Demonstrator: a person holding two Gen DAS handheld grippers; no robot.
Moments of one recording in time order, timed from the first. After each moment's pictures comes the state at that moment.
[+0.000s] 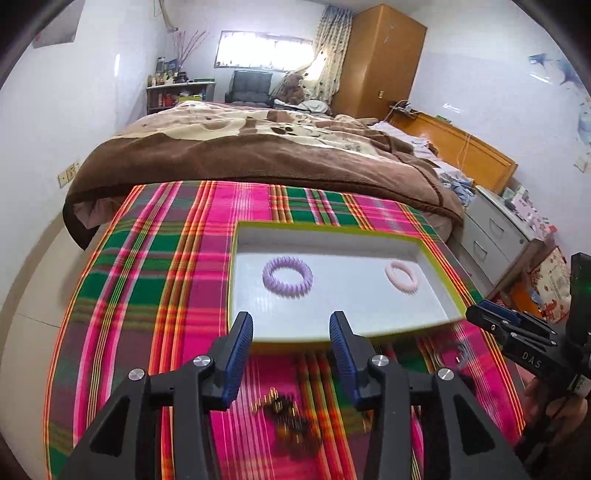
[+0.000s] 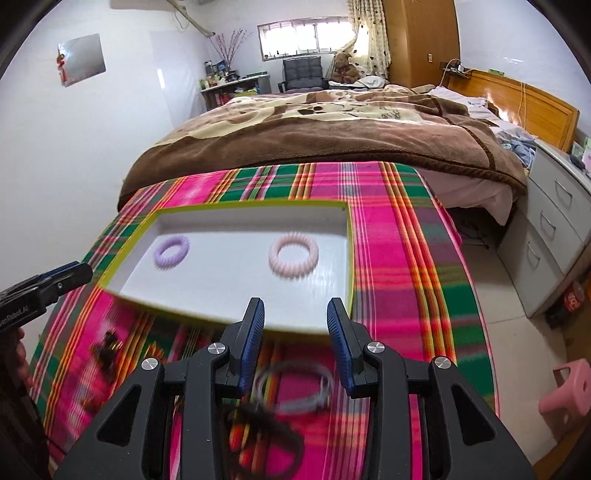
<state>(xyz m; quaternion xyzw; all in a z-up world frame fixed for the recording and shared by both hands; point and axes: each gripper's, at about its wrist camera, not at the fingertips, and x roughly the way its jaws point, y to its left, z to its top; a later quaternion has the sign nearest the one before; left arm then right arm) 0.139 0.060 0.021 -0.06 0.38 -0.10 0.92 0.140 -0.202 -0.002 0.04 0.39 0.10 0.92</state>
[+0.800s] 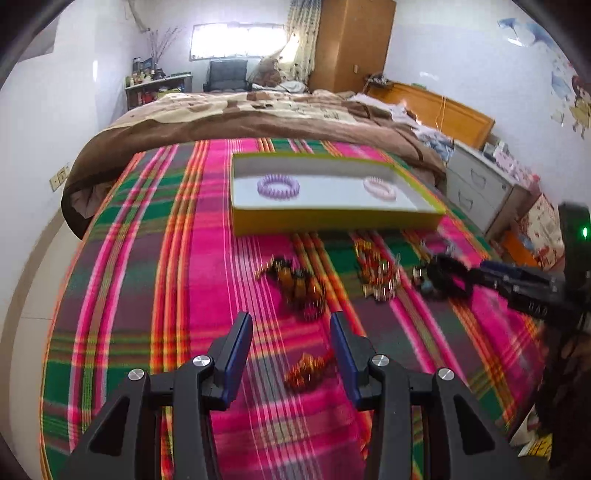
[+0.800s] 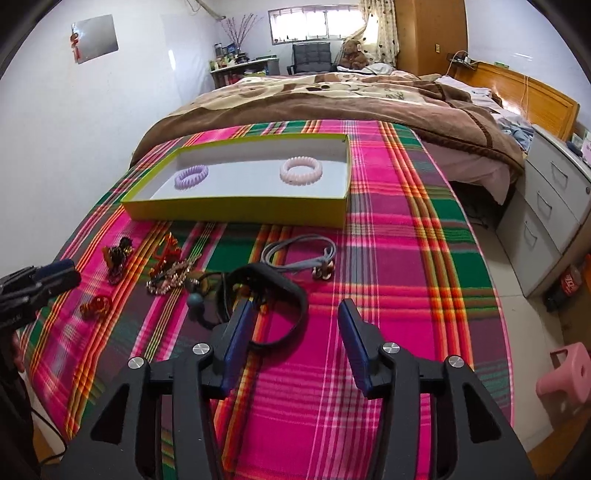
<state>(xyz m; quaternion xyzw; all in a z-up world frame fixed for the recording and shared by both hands) 0.044 0.065 -0.020 -0.01 0.41 -0.13 0.90 0.072 -0.204 -0.040 0.02 0.42 0.11 0.90</state>
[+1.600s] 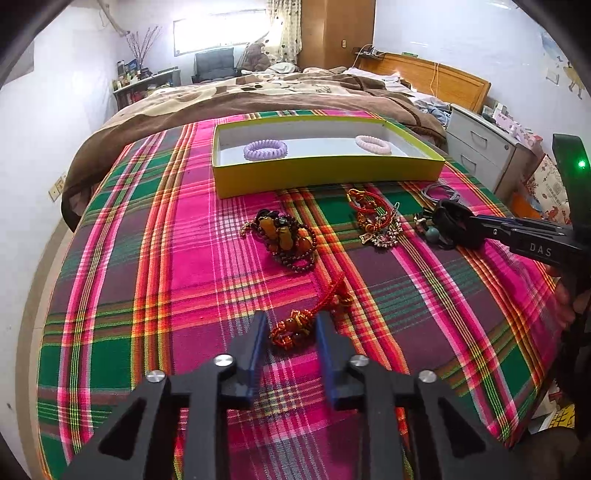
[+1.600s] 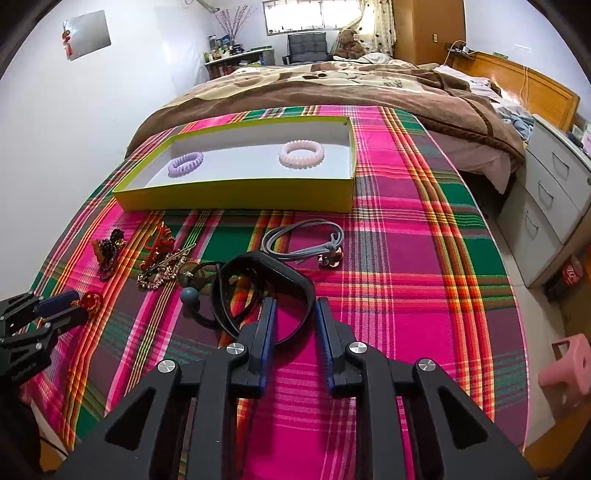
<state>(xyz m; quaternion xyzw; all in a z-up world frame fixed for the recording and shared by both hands) 0.034 0.049 -0.042 0.04 0.44 -0.13 0.89 0.081 -0.198 -0.050 0.02 0.43 0.10 0.90</state>
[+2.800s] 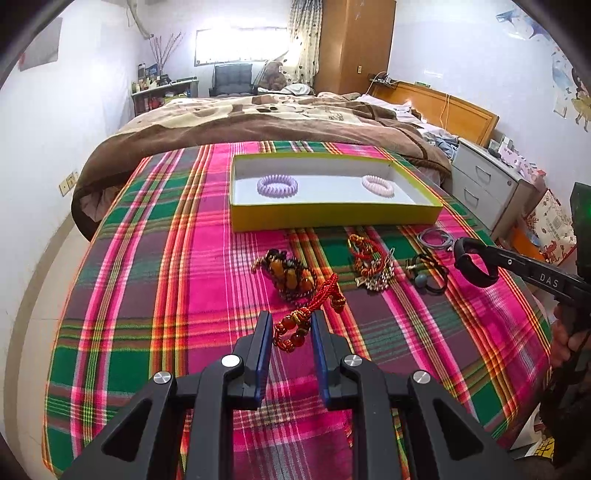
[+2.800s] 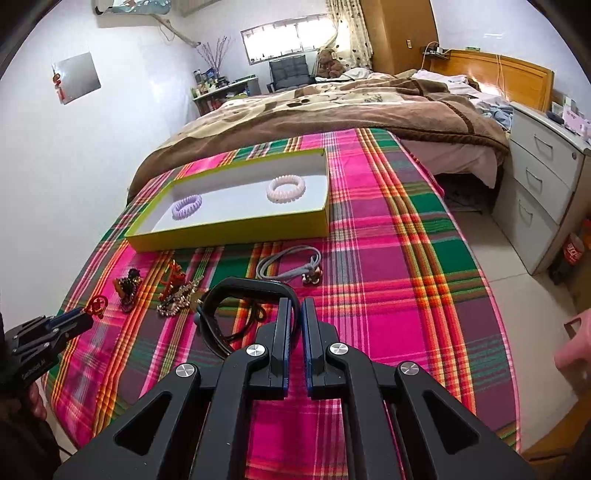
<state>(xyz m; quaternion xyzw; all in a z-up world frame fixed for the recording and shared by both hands) 0.029 0.055 -0.010 0.00 0.40 -0.11 0.91 0.062 -0.221 -0.019 0.08 0.39 0.09 0.91</state>
